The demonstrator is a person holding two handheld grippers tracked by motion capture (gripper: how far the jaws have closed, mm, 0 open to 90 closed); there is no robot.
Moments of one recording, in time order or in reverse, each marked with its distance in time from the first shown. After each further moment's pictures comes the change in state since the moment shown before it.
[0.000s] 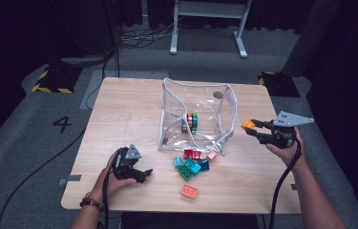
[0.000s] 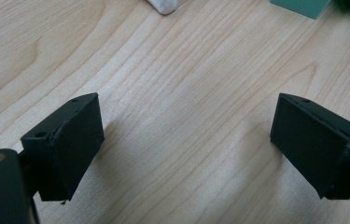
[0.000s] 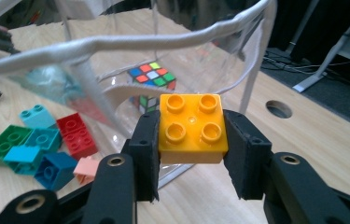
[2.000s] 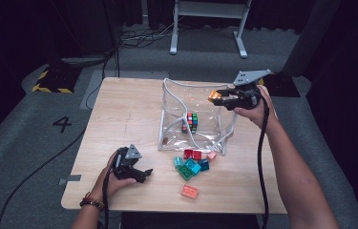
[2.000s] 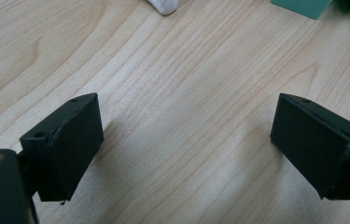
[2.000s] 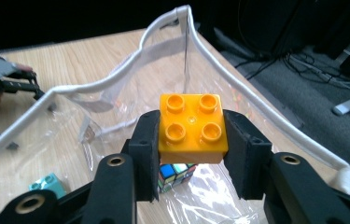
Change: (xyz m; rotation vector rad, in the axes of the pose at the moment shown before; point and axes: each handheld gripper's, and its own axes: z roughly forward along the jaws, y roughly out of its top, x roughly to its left) left arm 0.000 0.001 0.000 0.006 0.006 0.003; right arm 0.002 0.125 0.093 0.124 0.166 -0.121
